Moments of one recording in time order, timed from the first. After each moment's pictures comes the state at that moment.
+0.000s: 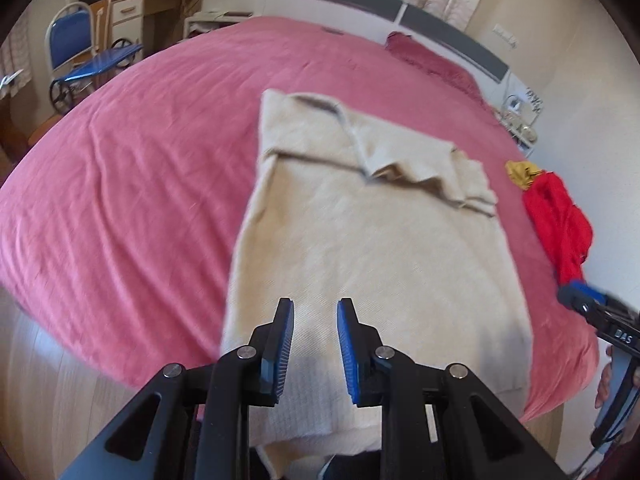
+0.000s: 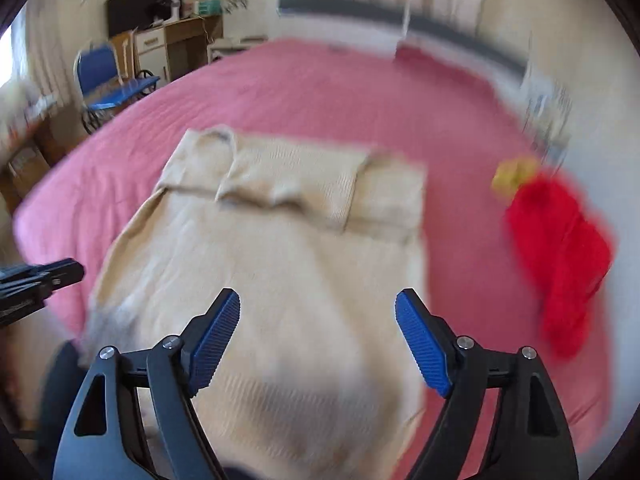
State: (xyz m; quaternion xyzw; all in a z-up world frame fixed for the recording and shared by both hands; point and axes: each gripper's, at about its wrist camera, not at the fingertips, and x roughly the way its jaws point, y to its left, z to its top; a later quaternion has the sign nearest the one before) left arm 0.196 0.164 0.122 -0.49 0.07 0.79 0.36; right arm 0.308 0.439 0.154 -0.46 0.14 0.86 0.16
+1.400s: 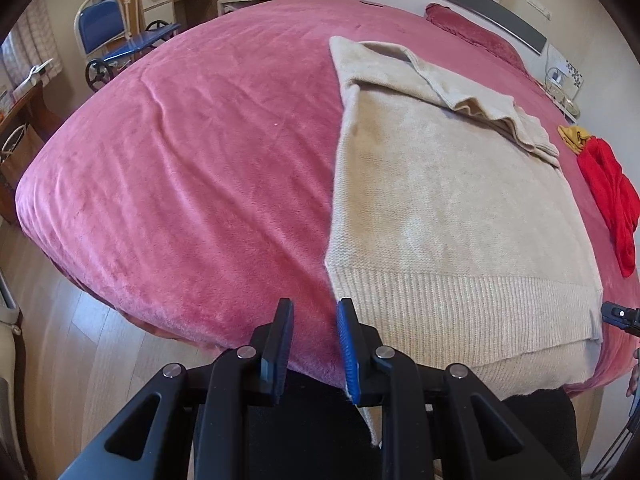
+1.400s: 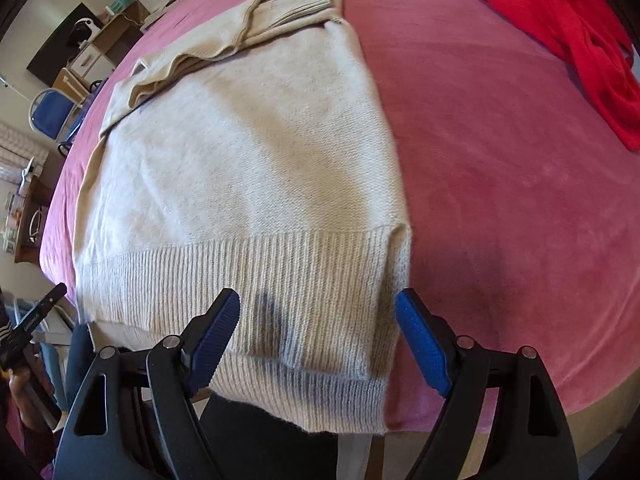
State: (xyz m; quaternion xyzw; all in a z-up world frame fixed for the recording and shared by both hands) left arm 0.202 0.109 0.068 -0.51 0.12 0.80 0.28; right arm 0.392 0.490 0.050 -0.52 0.30 0.78 0.16
